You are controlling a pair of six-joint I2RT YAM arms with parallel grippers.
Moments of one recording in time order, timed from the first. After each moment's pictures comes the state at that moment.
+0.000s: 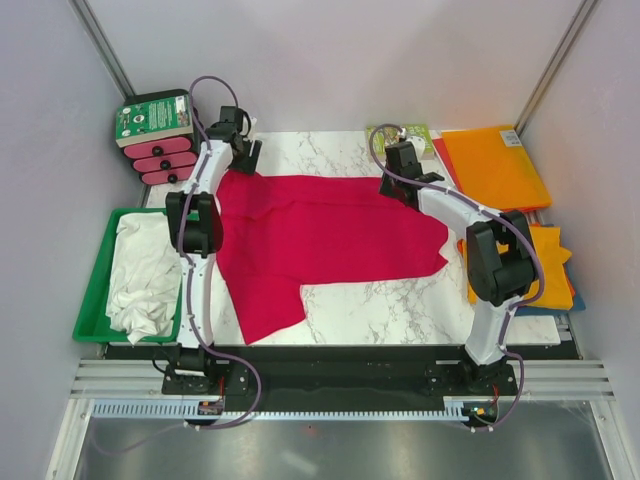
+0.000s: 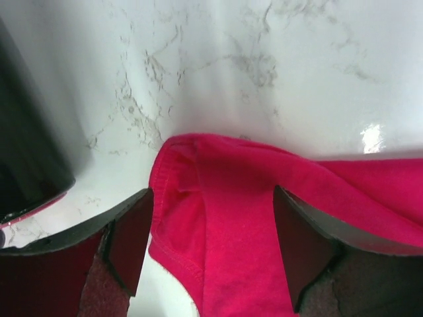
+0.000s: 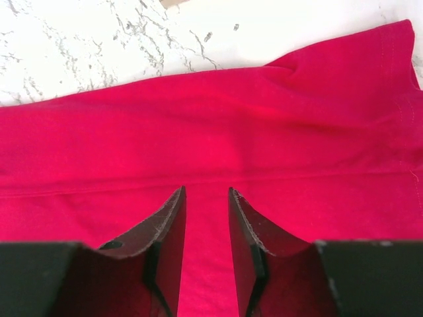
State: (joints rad) left arm -0.08 2.56 2.42 -0.82 -0.14 0.20; right arm 0.36 1.91 1.40 -0.21 0.28 0.50
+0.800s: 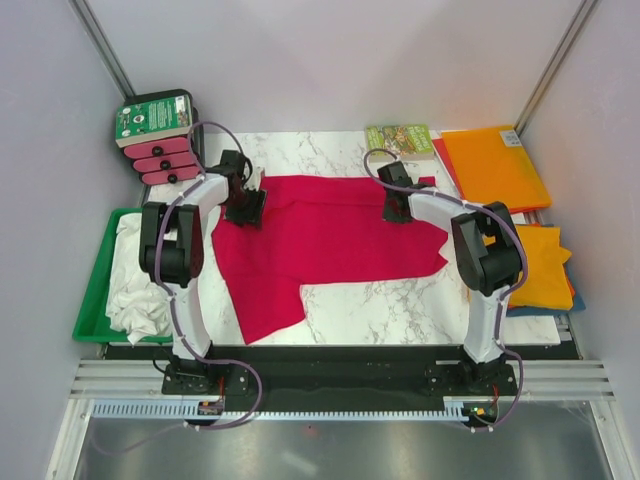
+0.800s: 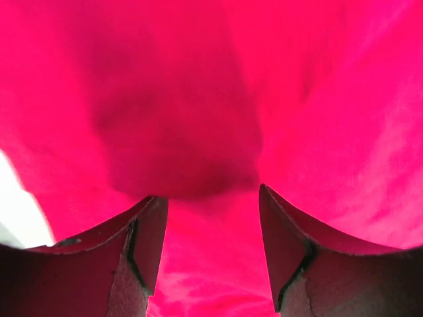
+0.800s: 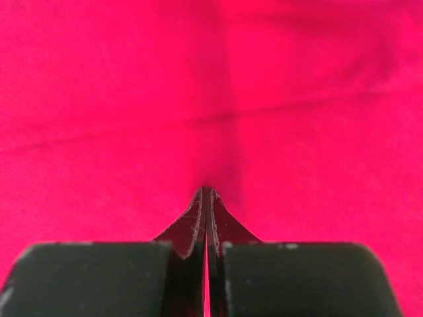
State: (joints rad) left arm -0.12 2.04 1.47 -0.66 0.12 0.11; right arm 0.37 2.00 1.35 -0.37 0.33 0.54
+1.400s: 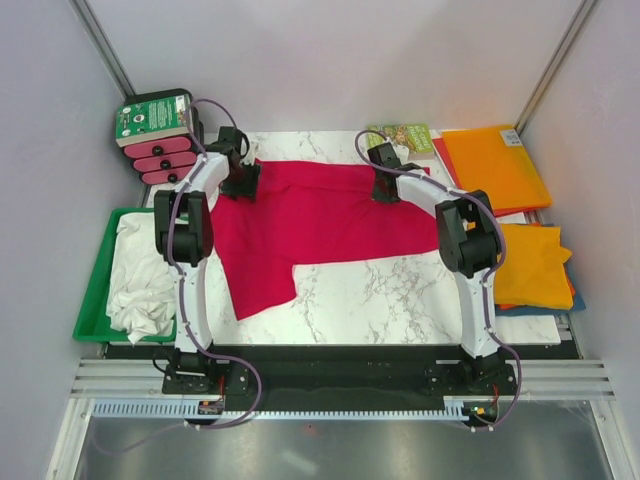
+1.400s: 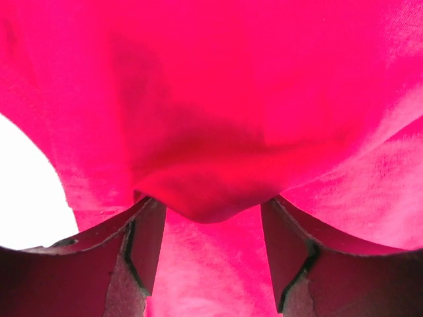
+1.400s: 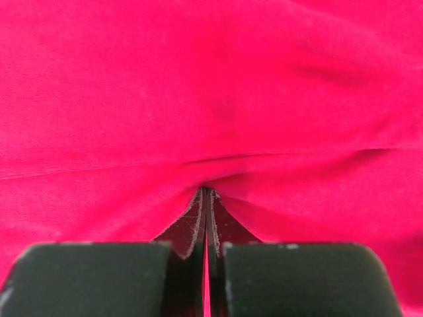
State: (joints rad) left arm -0.08 2.31 1.92 -0.75 0.03 0.11; right arm 0.37 2.24 1.72 -0.45 0.31 0.54
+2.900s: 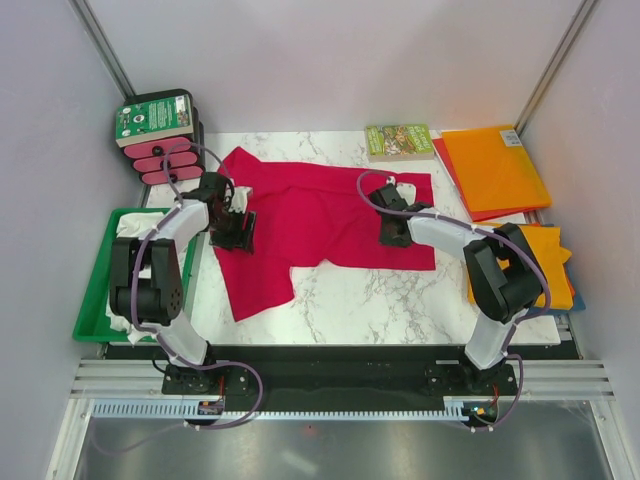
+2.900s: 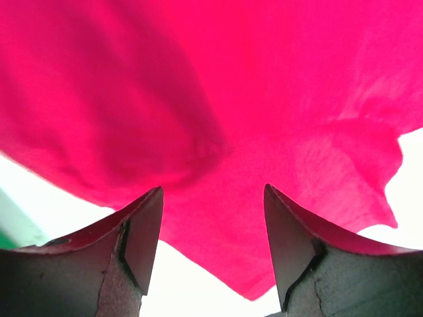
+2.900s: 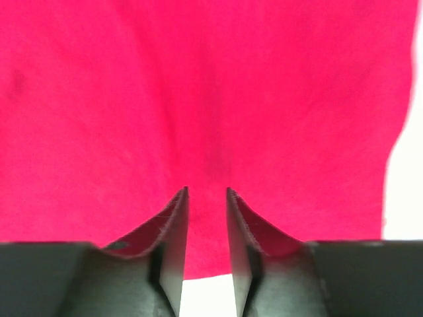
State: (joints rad) left arm -0.07 1.70 1.12 -0.68 0.22 0.15; right arm 0.50 1.79 1.12 -0.44 0.35 0.62
